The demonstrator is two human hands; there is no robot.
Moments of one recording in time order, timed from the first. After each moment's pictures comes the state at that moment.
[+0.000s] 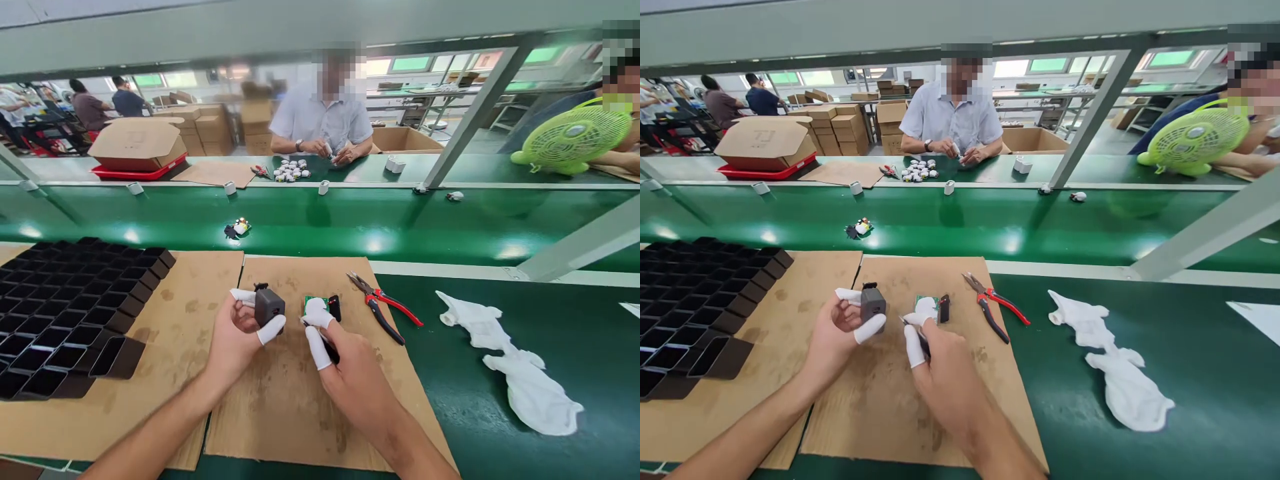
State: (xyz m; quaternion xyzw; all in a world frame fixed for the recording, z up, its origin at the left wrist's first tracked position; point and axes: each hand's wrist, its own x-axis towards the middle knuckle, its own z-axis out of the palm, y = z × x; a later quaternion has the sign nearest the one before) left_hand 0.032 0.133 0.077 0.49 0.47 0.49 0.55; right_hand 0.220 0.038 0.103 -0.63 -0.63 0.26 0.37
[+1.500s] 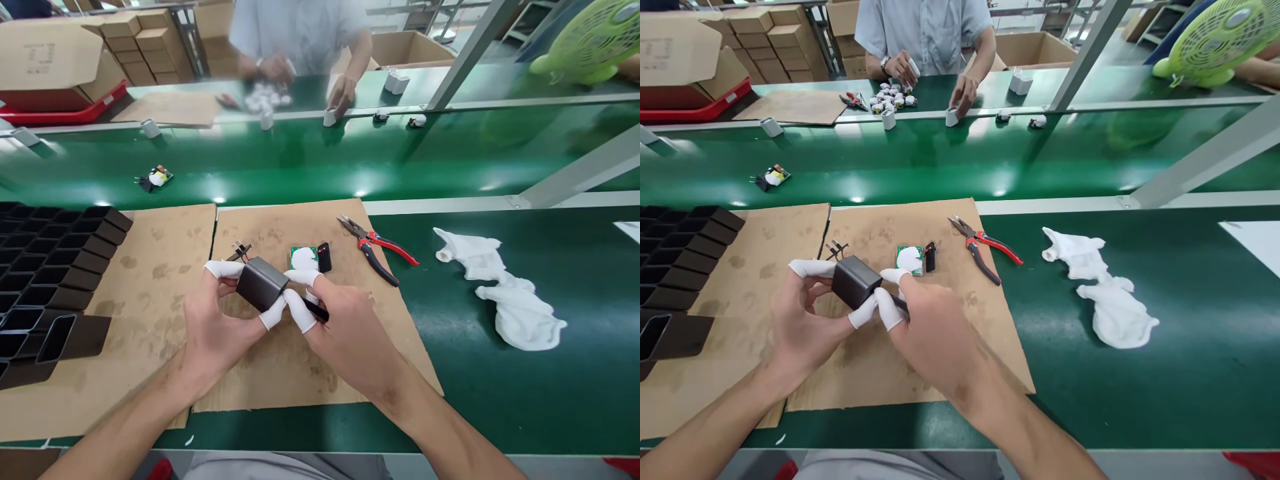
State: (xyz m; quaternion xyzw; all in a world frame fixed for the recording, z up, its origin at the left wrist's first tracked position) left_hand 0.022 0.106 0.076 0.75 0.42 0.47 0.20; right_hand 0.212 0.037 0.105 -0.64 -0.65 0.19 0.36
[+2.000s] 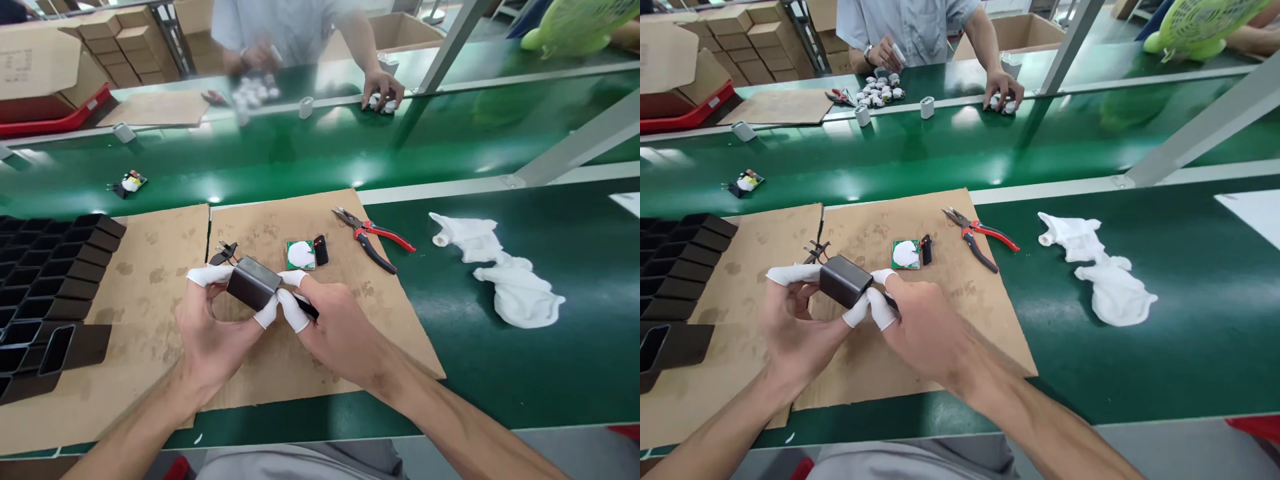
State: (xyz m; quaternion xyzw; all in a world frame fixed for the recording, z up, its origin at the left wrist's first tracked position) left_hand 0.017 0.099 0.078 0.73 0.44 0.48 0.22; right_hand 0.205 0.038 0.097 -0.57 -0.65 0.30 0.40
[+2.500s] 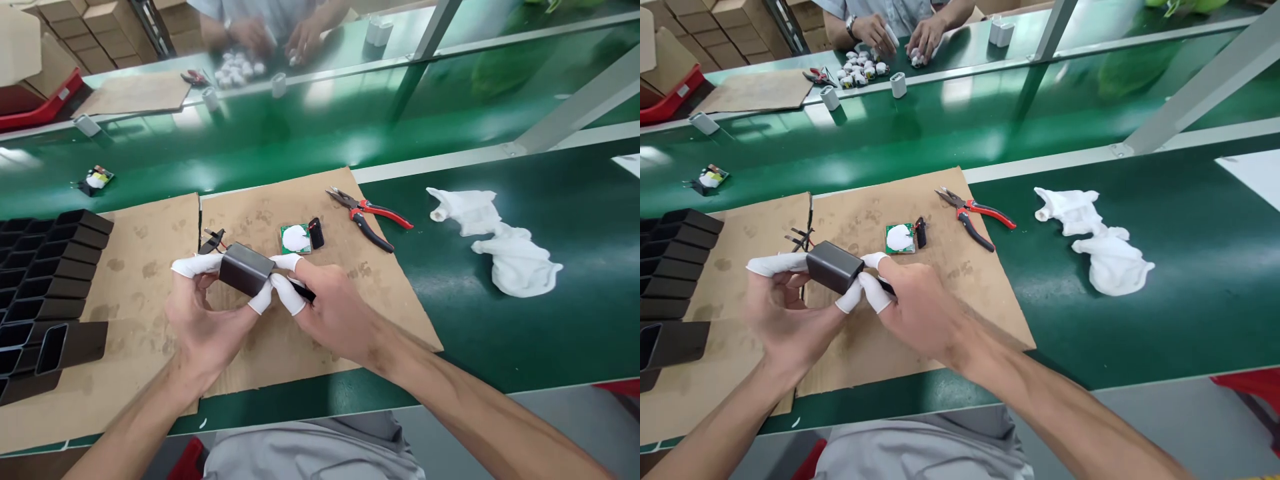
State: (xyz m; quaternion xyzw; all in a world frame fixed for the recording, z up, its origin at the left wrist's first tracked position) left_hand 0.017 0.102 0.079 0.73 0.43 0.49 0.21; right_hand 0.203 0.039 0.091 -0.56 -0.64 0.30 0.44
